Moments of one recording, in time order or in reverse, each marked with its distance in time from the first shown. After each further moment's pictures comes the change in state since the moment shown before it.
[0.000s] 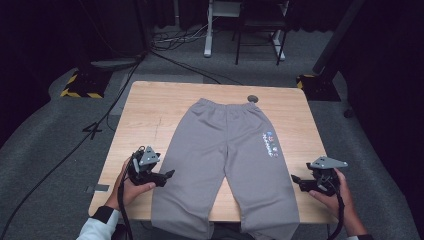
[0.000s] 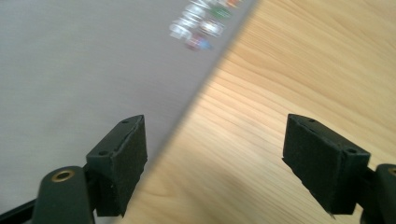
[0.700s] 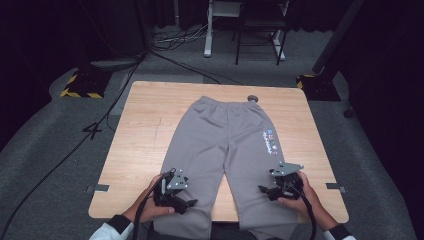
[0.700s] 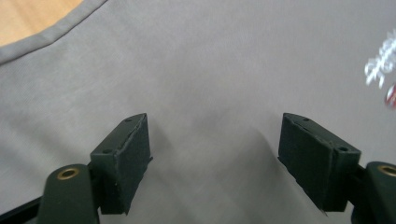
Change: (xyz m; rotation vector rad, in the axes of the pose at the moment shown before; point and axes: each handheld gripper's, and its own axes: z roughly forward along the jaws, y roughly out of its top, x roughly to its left) left arm -0.085 -0.009 0.024 0.031 -0.275 0.183; right arm 0.084 0.026 0.043 0.044 0.209 -0.217
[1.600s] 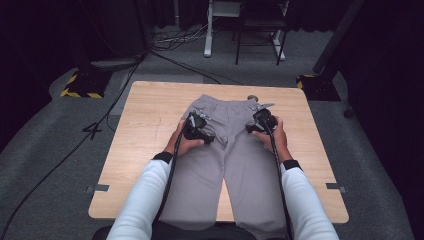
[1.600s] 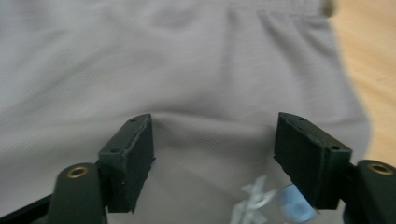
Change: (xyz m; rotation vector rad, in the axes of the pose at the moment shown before) left arm 0.160 0.124 0.094 0.058 0.144 -0.212; right arm -0.134 0.127 0.118 0.054 -0.263 0.259
